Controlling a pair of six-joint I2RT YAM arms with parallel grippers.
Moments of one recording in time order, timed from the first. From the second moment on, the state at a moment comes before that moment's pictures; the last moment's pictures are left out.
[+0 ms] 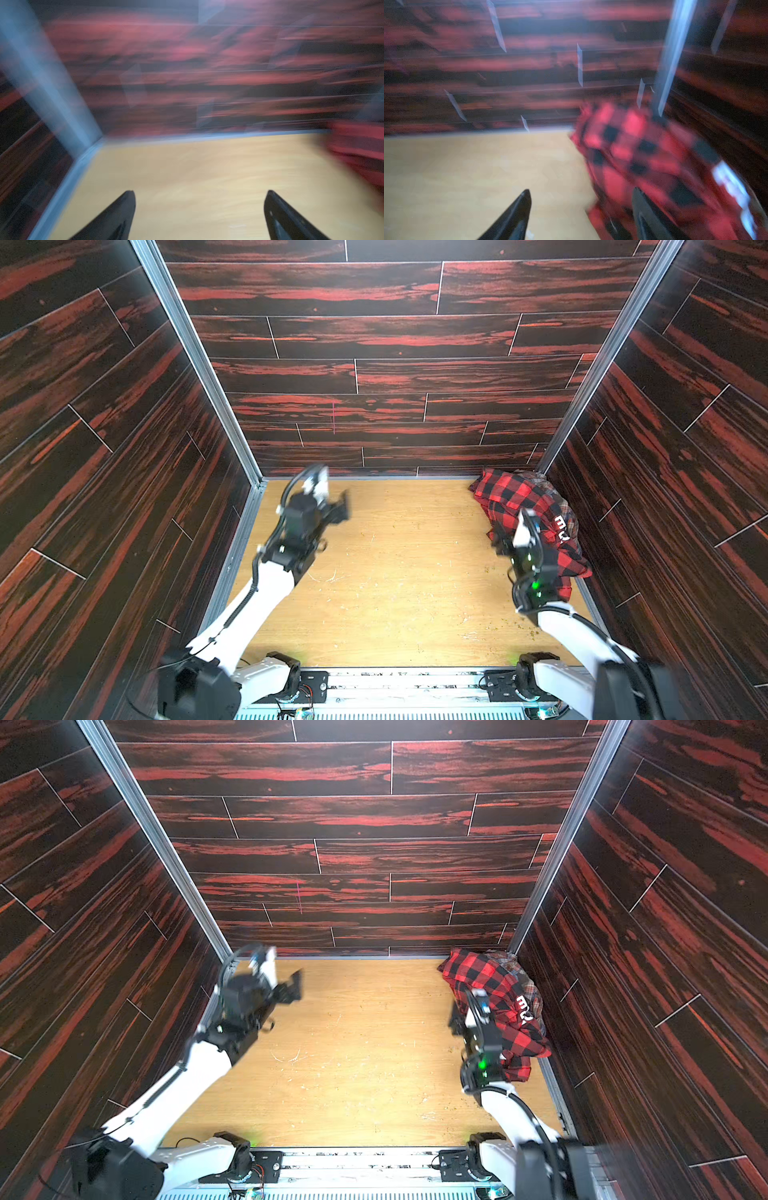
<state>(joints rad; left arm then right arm) -0.39 1.24 1.18 -0.18 -0.10 -0.04 0.17 1.05 0.50 0.47 0.12 0.03</state>
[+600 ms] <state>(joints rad) -0.42 1.28 1.00 -0.16 0.13 -0.02 0.28 2.09 1.65 -0.51 0.41 -0.17</state>
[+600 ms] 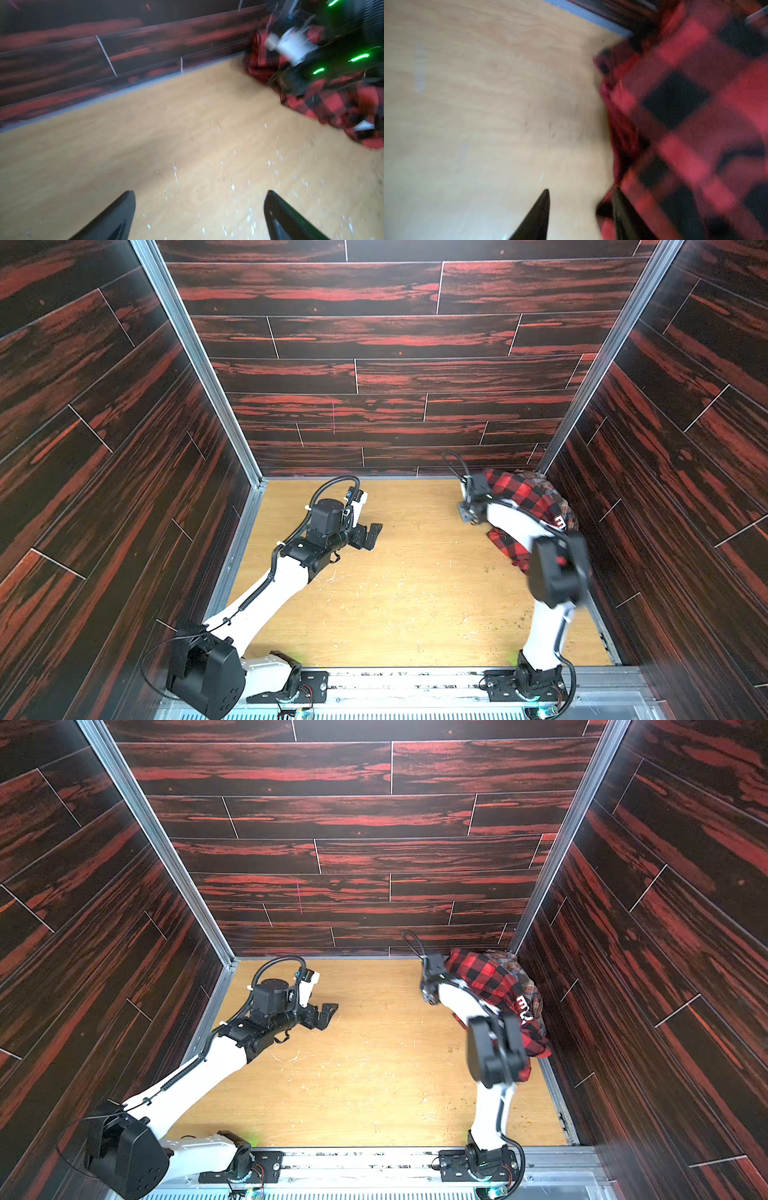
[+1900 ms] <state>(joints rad) -0.42 1.28 1.03 -0.17 0.07 -0.04 0.22 2.46 2.11 -0.73 0.58 -0.34</state>
